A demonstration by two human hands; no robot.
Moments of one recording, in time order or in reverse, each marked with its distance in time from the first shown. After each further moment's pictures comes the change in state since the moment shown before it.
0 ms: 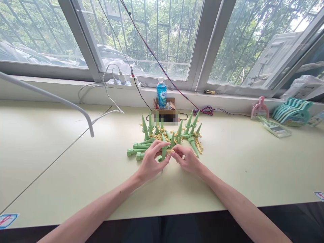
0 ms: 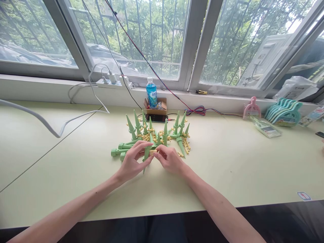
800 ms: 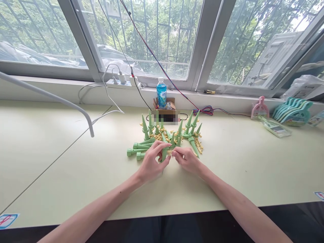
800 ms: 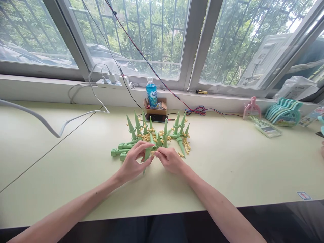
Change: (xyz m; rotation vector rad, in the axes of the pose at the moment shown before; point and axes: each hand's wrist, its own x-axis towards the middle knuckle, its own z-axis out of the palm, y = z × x) left_hand -0.001 0.001 -0.001 0.113 -0.027 0.029; right_hand 0.000 0.001 -0.002 -0.048 -0.030 -0.004
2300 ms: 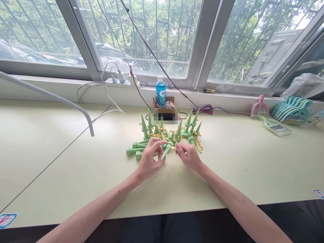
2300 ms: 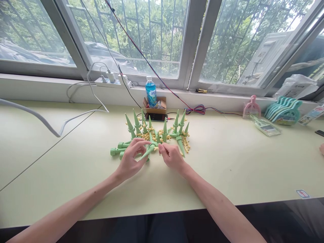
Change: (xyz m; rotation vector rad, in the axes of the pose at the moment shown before) left_hand 0.001 -0.002 -0.003 -0.046 0.056 -0.024; right_hand 0.002 -0.005 -0.002 -0.096 0.213 0.020
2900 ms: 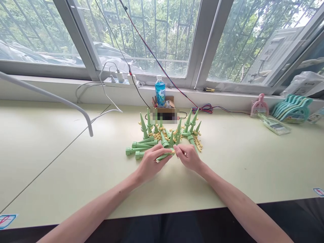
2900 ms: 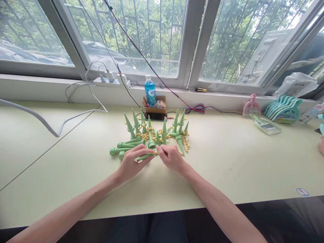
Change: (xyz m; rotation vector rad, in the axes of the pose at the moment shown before) left_hand -0.002 -0.007 0.004 0.124 -0.001 0.219; right_hand -0.001 -0.003 0.000 -0.047 -0.022 -0.078
